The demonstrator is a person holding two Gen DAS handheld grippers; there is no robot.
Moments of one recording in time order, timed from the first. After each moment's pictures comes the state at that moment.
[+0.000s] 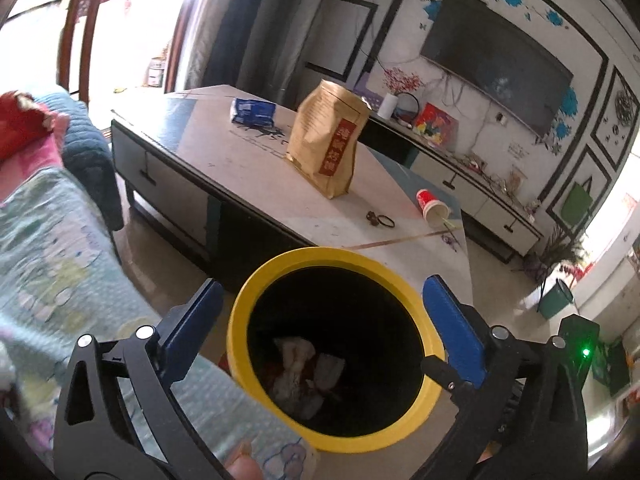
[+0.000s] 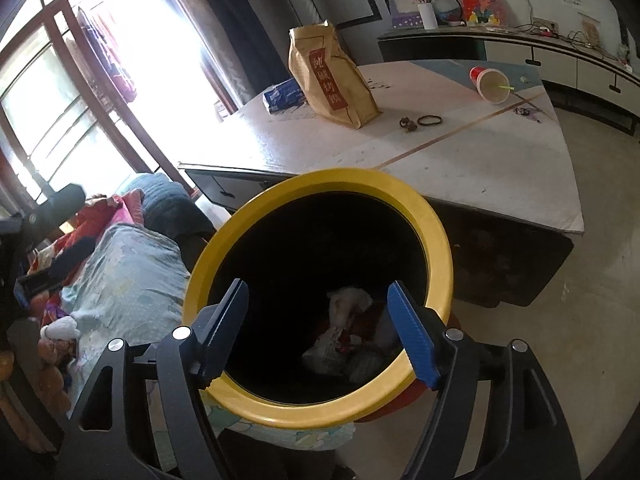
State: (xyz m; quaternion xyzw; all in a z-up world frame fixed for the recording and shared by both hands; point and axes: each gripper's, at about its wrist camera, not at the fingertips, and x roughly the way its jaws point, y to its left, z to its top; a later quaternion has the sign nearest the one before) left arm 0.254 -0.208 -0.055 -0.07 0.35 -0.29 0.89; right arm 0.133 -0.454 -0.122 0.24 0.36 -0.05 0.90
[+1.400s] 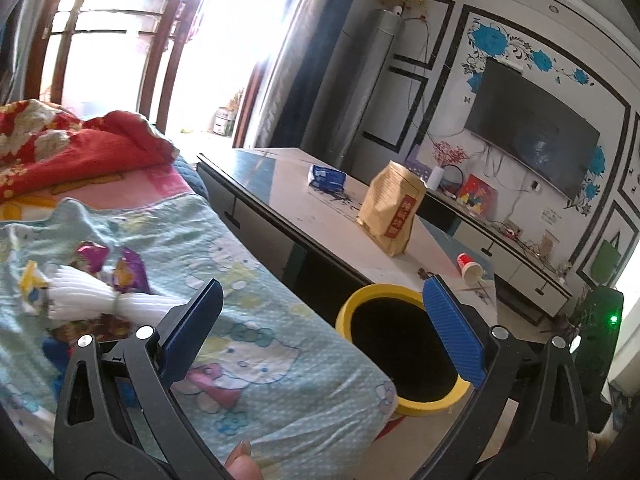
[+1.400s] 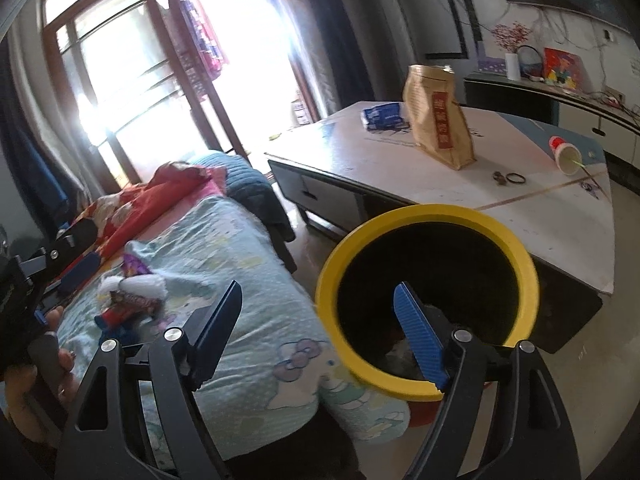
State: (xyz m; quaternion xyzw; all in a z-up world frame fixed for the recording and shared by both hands) left arm 0.166 -0.066 -0.014 -0.12 0.25 -0.18 0.94; right arm 0.112 -0.342 -0.047 0.15 0.32 0.07 0.93
